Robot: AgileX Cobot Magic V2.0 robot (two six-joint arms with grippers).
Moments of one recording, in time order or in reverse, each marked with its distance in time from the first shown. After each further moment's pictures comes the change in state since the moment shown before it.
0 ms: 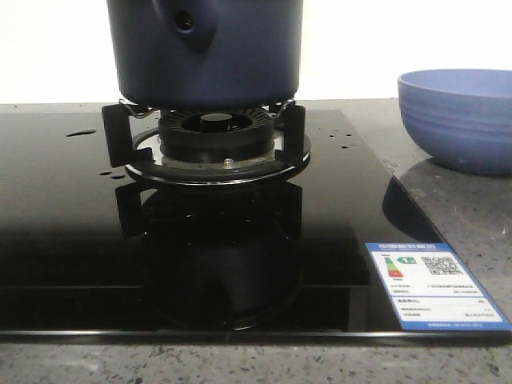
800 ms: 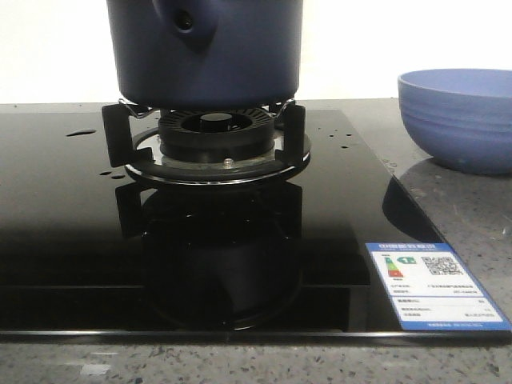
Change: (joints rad) left arm 0.000 0.220 -0.192 0.014 -0.007 0.000; right arm 0.000 0.000 0.000 0.000 0.002 0.000
